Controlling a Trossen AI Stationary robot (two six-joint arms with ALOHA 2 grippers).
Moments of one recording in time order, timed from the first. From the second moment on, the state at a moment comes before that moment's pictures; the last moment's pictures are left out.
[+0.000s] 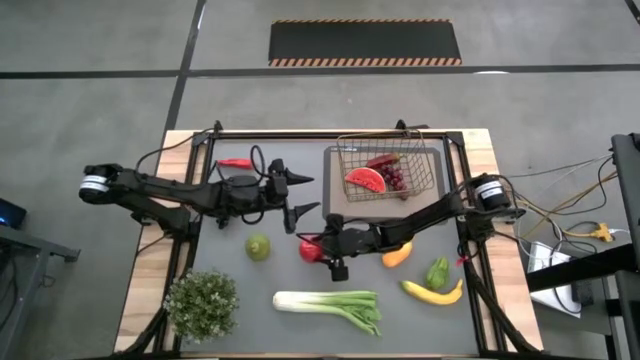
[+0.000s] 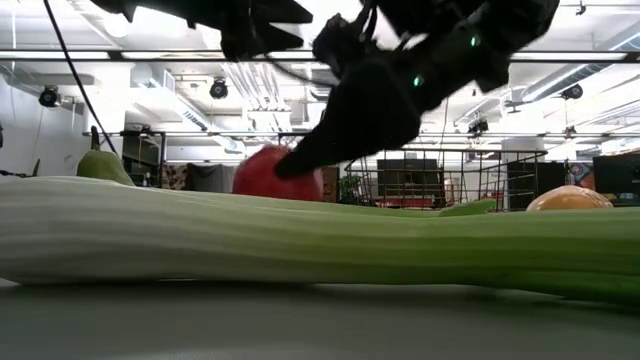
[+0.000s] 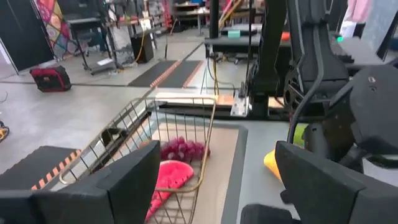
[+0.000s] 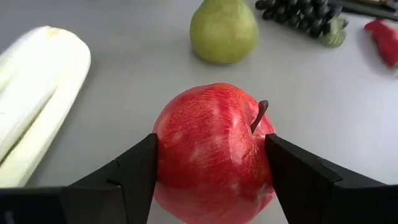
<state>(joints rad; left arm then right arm) -0.05 1.22 0.79 0.34 -0.30 0.02 0.21 1.88 1.01 0.33 0.18 -0.09</state>
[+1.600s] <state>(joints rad) -0.05 1.14 0.78 0.34 -0.28 0.11 -0.02 1.36 0.99 -0.28 0.60 -0.04</state>
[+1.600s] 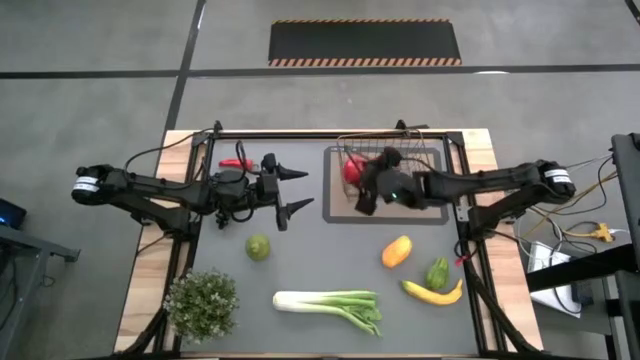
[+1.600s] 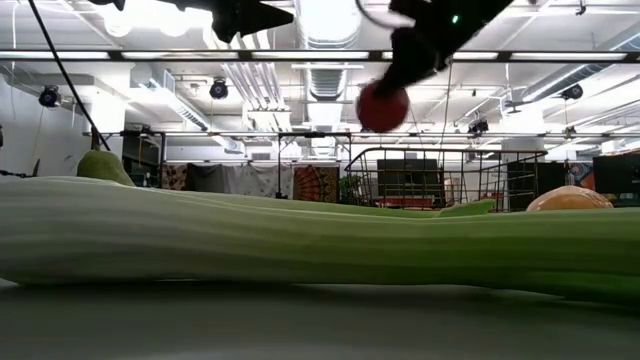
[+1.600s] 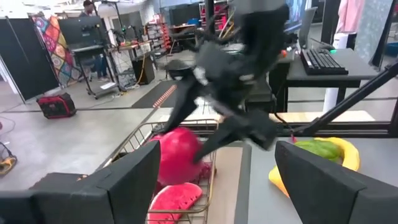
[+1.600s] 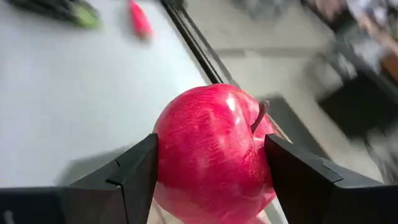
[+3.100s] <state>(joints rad) -0.05 1.13 0.78 0.32 -0.28 0.14 -0.33 1.70 1.13 -0.38 0.61 0.23</state>
